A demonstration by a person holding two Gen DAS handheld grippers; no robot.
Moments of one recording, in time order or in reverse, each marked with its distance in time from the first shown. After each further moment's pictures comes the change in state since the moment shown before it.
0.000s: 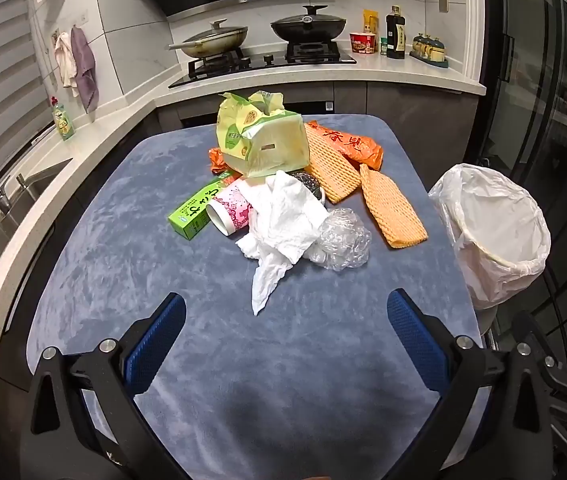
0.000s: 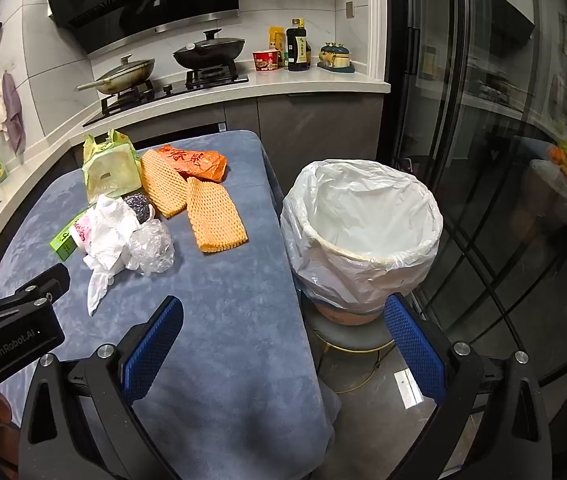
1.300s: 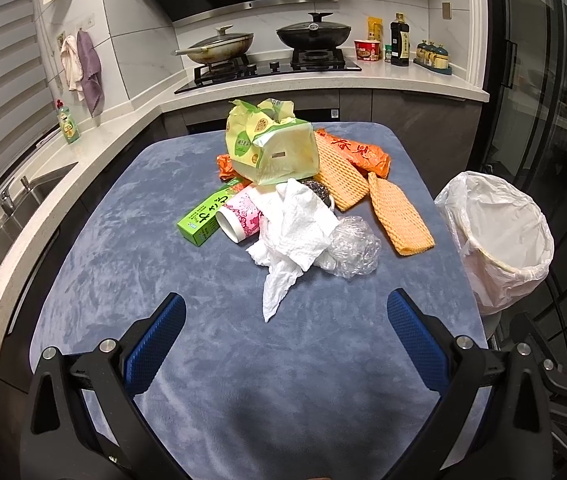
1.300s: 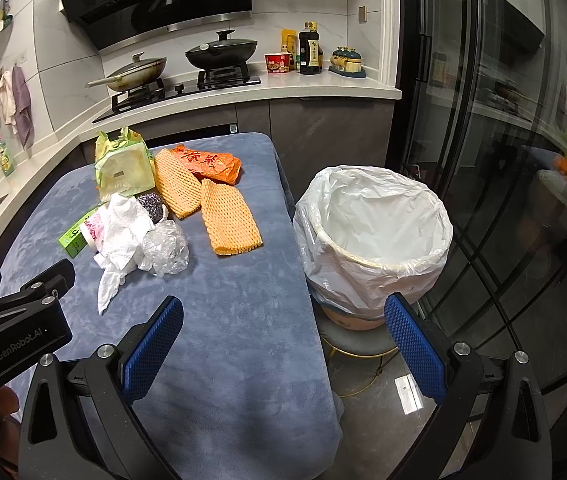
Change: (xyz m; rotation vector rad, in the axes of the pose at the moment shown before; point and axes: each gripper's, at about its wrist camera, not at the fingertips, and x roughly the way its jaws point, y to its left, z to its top) left arm -0.003 0.009 0.002 -0.010 -0.014 0.000; right arm -0.003 0.012 0.002 -0.024 -0.005 0.017
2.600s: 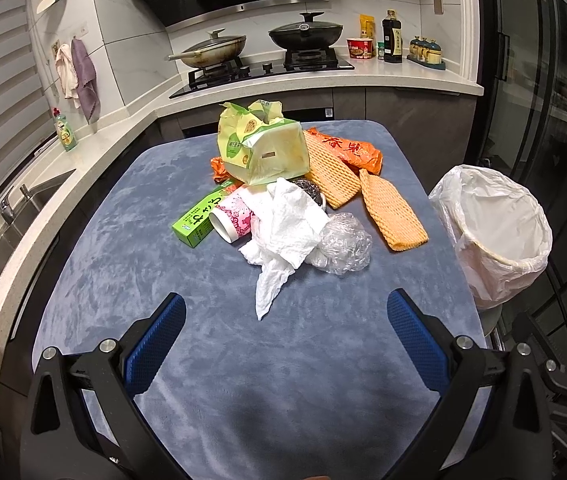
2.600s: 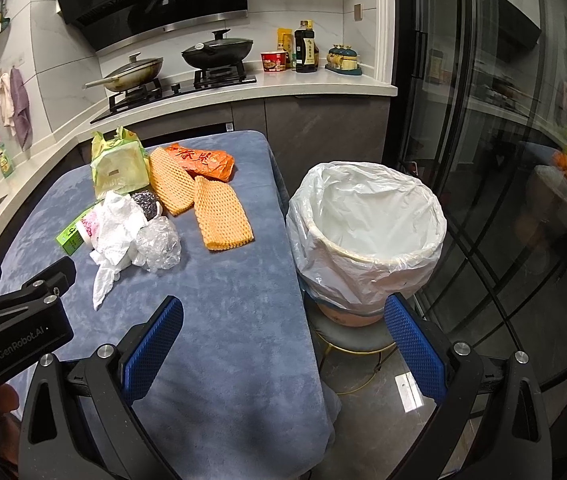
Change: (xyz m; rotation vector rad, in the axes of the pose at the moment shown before) left arm -0.003 -0.012 -0.004 0.025 -0.003 0.002; right arm -0.003 -0.012 -0.004 0.001 0.003 0.005
